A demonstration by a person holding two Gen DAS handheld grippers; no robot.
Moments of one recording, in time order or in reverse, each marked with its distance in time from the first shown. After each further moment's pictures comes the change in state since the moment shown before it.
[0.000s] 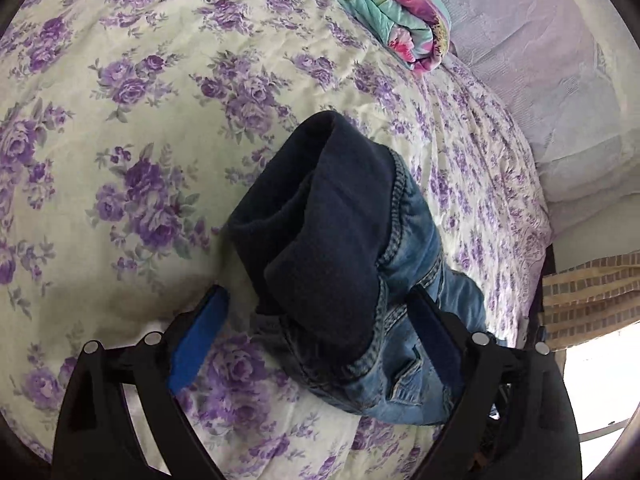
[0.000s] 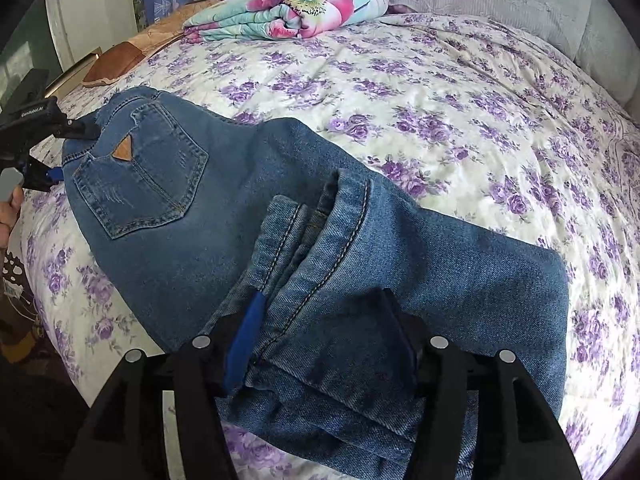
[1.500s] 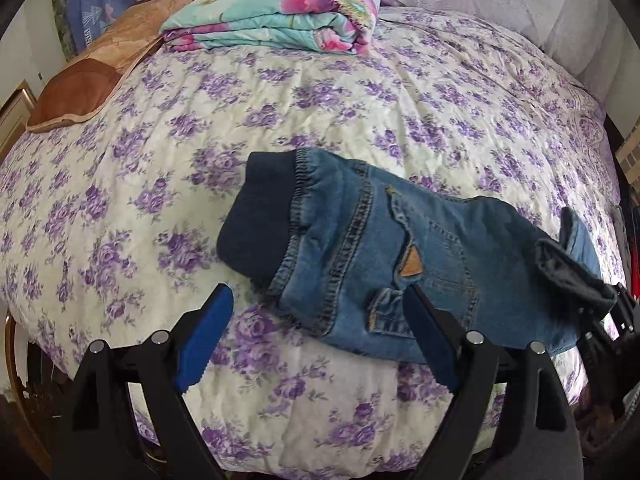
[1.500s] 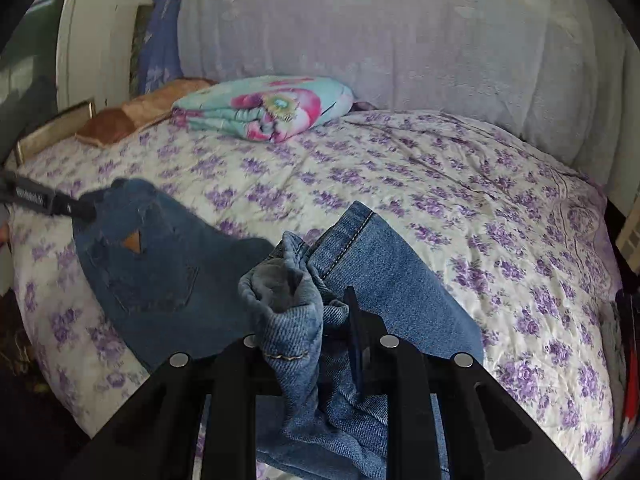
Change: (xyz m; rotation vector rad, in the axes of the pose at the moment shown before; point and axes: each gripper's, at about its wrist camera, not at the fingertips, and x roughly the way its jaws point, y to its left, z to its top) left arm -0.035 -0.096 -0.050 0.473 -0.078 0.450; right arm -0.057 0.009 0.003 -0.060 -0.315 -0.173
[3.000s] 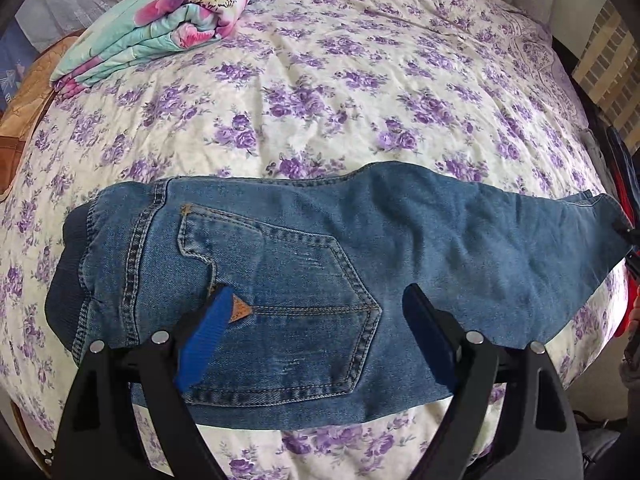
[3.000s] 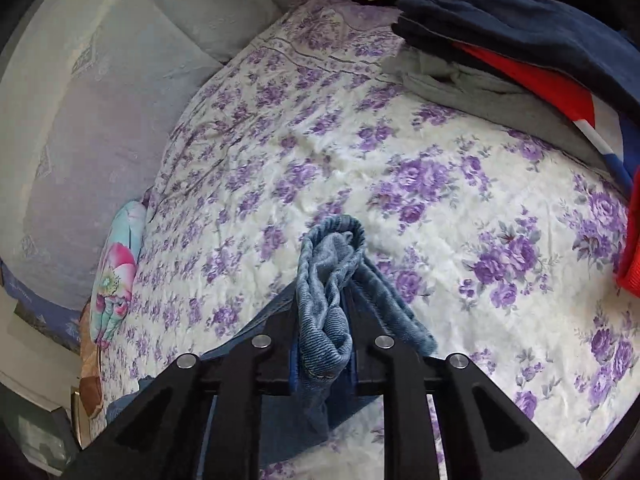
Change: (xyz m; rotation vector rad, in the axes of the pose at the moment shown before) left arm 0.048 -0.121 0.013 0.263 0.059 -0.102; right arm -0.044 -0.299 -0.169 1.176 0.030 -0.059
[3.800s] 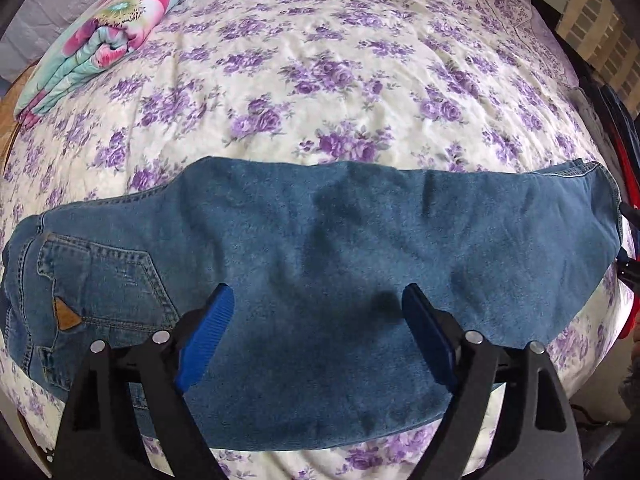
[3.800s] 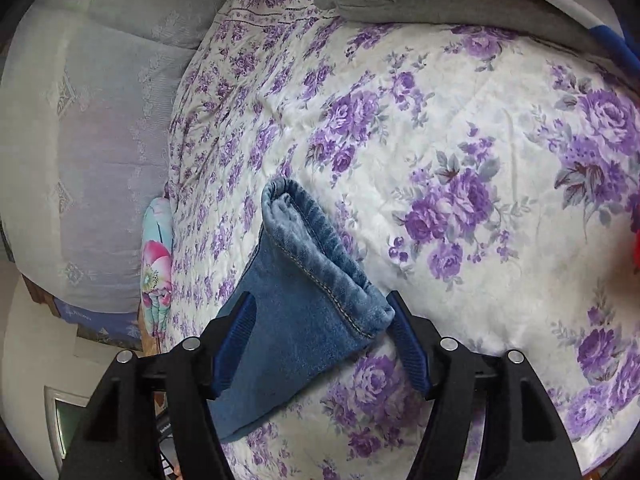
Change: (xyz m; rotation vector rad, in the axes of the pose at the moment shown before) left arm 0.039 -0.123 0.010 0.064 0.068 0.009; right arm 0.013 -0.068 -0.001 0.179 0.218 0.191
